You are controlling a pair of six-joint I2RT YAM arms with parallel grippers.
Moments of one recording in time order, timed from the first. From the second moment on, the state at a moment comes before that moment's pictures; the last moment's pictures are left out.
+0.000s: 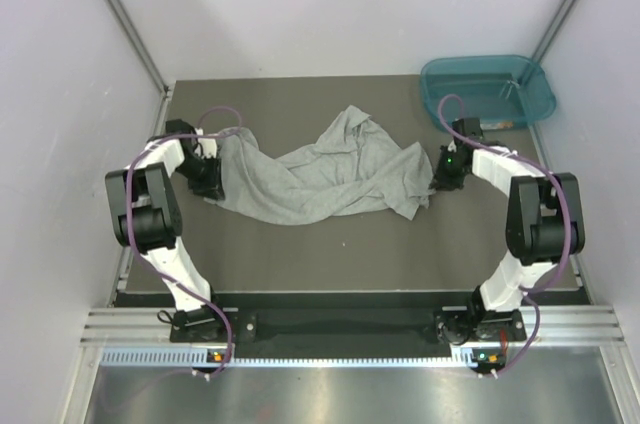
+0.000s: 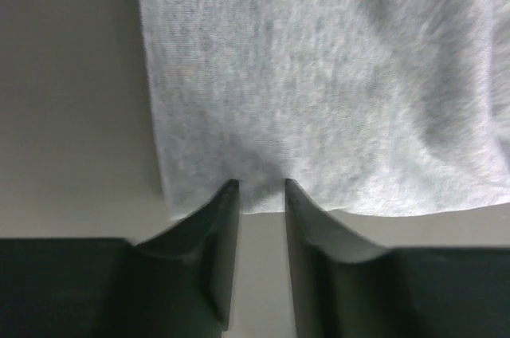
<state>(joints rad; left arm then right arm) 0.21 1.87 1.26 -0.75 0.31 0.23 0.07 1.71 1.06 -0.46 -0.11 0.42</state>
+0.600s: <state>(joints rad) 0.31 1.80 1.24 -0.70 0.28 0.18 0.08 1.54 1.03 -0.51 -0.04 0.44</state>
